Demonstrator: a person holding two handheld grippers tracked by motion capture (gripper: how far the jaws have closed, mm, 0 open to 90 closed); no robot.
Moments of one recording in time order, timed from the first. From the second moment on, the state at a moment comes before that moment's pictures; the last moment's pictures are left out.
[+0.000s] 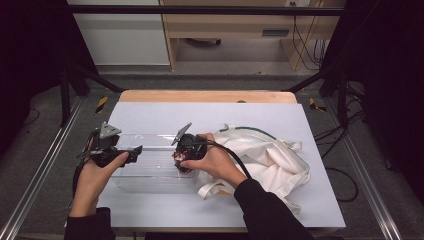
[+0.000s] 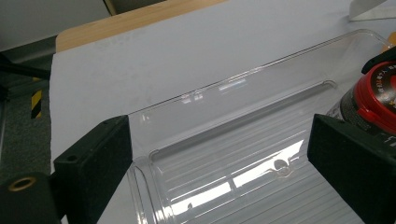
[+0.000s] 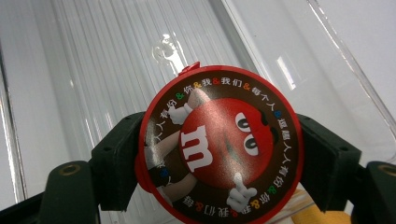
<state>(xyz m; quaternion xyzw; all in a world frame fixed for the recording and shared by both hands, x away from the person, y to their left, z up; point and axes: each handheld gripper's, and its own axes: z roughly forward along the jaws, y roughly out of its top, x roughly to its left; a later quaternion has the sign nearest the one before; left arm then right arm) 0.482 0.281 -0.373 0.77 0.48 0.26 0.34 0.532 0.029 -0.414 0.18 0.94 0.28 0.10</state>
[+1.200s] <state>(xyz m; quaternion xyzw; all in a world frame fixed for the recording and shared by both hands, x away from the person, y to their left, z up) 0.483 0.284 -0.374 0.77 0.48 0.26 0.33 0.530 0.029 -0.410 0.19 0.94 0.28 0.09</state>
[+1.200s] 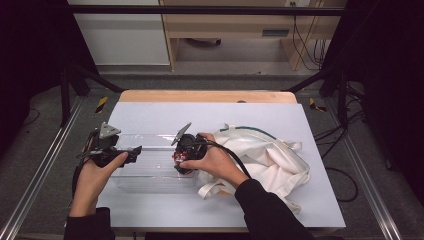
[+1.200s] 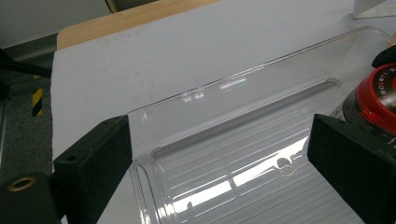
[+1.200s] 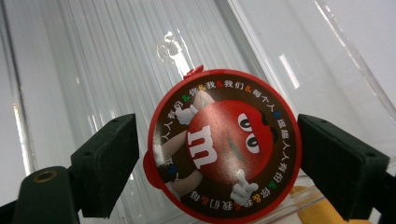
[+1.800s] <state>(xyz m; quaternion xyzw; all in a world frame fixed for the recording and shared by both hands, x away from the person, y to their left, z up) 0.481 0.287 -0.372 0.77 0.48 0.26 0.33 0.519 -0.004 -0.376 0.20 0.91 0.34 0.11</state>
